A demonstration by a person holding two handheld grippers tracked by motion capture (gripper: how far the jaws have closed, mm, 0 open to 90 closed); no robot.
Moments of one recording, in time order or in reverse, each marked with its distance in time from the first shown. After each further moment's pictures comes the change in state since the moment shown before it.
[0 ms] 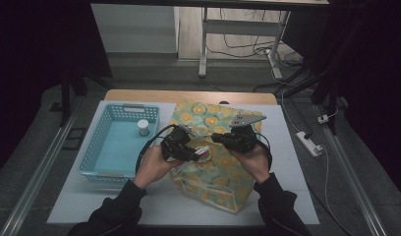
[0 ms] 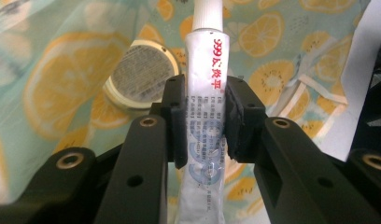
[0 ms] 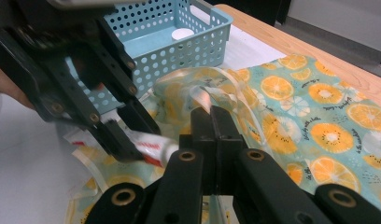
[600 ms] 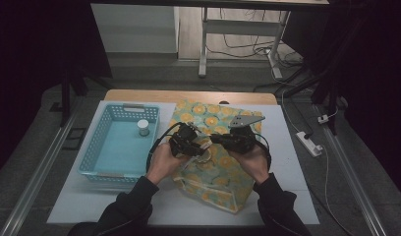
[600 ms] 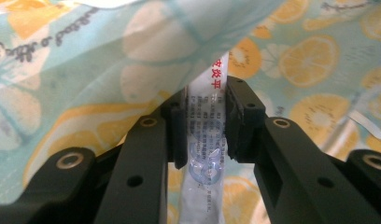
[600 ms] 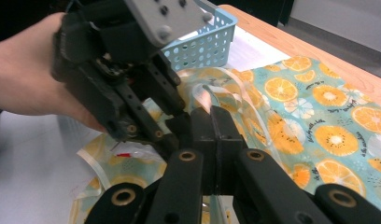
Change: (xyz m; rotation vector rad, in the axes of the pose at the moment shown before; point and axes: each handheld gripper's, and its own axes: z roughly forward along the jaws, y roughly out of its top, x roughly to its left) left arm 0.016 0.012 0.028 -0.029 0.086 -0.071; right arm 0.004 0.001 0.002 0.001 0.008 -0.010
